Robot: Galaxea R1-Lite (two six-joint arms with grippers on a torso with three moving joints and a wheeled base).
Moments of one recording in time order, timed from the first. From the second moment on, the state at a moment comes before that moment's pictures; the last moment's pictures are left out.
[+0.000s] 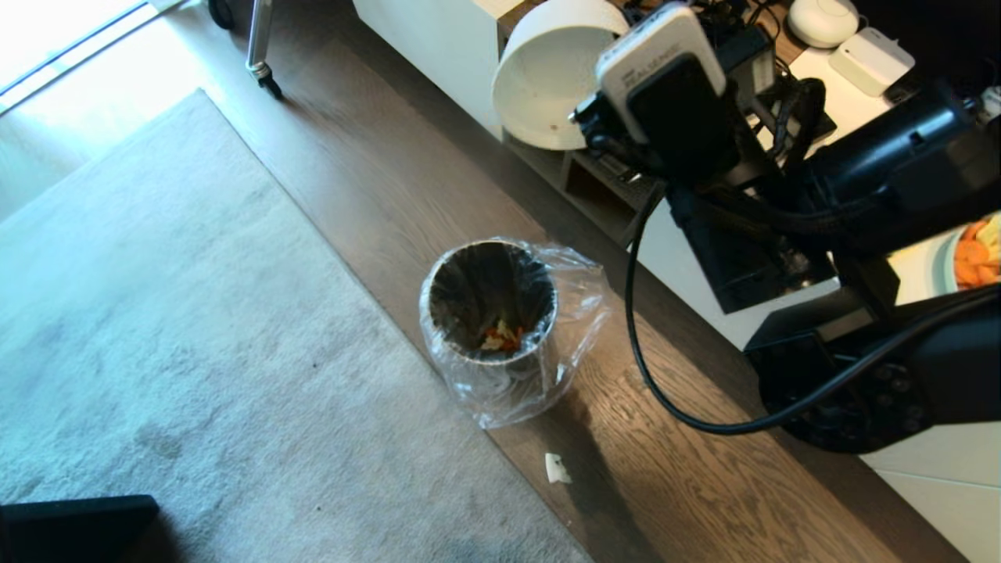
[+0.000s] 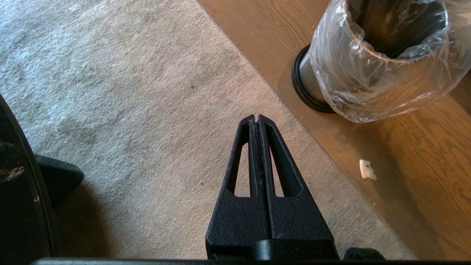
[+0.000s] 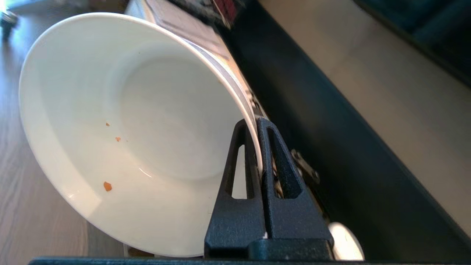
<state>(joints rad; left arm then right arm) 0.00 0.00 0.00 -0.01 0.01 -0.09 0.78 1.85 -1.14 -1.52 -0.27 -1.18</state>
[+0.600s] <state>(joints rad) 0.00 0.00 0.00 -0.01 0.01 -0.09 0.76 1.72 -0.97 -1.49 -0.44 -1.09</state>
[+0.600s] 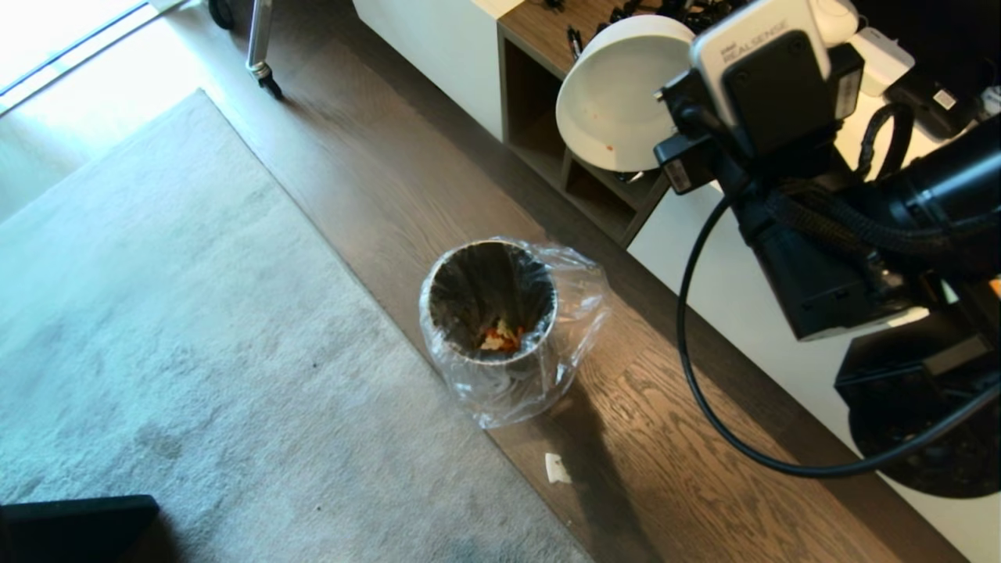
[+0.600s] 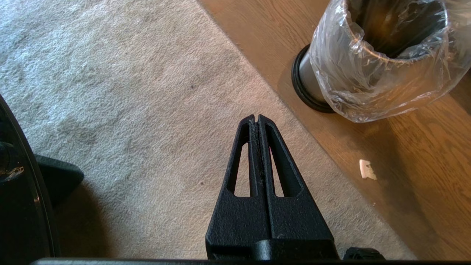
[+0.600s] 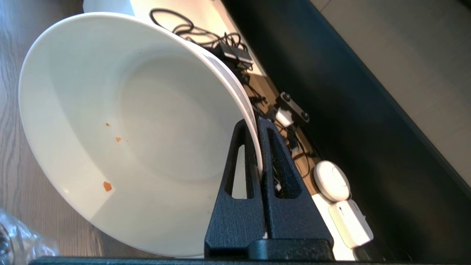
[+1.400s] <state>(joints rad) 0.00 0.00 0.00 -0.01 0.01 -0.09 0.53 1.47 -0.75 -1.31 -0.44 -0.97</state>
